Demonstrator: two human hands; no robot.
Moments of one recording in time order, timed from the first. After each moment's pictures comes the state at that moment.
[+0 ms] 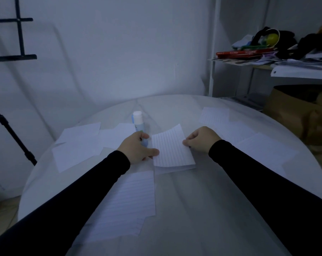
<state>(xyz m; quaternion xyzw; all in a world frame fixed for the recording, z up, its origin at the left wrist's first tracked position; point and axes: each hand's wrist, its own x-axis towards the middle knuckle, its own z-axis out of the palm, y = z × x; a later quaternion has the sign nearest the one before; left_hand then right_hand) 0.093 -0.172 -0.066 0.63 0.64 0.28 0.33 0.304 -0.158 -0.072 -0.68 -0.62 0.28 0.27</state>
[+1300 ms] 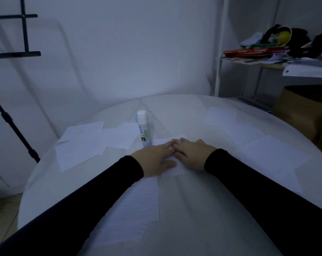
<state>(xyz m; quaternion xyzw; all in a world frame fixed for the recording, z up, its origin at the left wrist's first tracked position) 0.111 -0.171 -0.080 0.88 0.46 0.02 0.09 0.278 -0.157 -0.088 -0.51 -0.86 0.05 0.00</state>
